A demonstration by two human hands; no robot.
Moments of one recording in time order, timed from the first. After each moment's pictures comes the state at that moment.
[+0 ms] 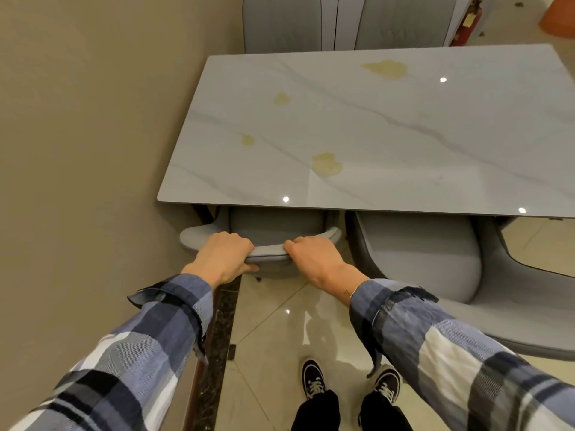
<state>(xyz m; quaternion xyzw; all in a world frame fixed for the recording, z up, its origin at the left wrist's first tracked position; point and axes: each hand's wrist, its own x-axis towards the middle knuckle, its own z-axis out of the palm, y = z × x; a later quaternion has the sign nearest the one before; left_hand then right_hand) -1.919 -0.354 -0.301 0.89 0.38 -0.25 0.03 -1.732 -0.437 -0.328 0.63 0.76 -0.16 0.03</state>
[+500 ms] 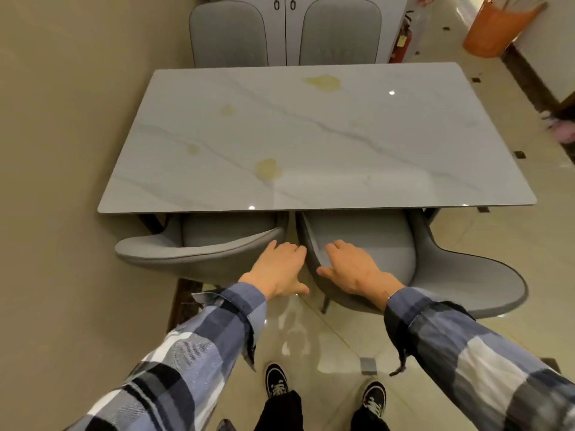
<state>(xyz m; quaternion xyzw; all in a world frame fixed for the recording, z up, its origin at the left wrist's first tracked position) -1.740 -0.469 -0.313 0.93 0.27 -0.18 0.16 -1.579 -0.548 -0.325 0.76 0.60 -0.24 0.06</state>
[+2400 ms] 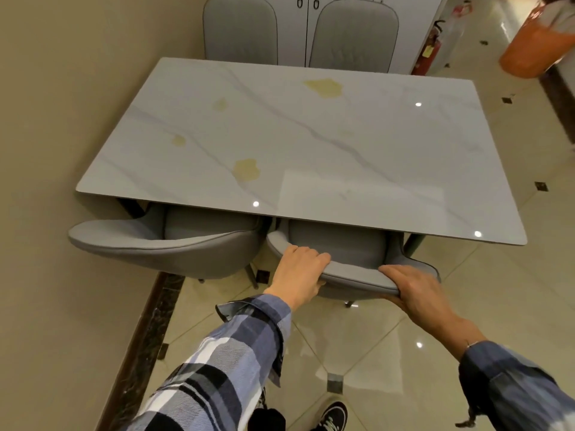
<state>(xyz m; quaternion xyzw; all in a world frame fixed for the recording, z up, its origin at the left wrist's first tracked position) -1.590 -0.527 -0.335 0.93 0.35 -0.04 0.11 -1.352 -0.656 -0.349 0.69 0.71 -0.10 -0.07</state>
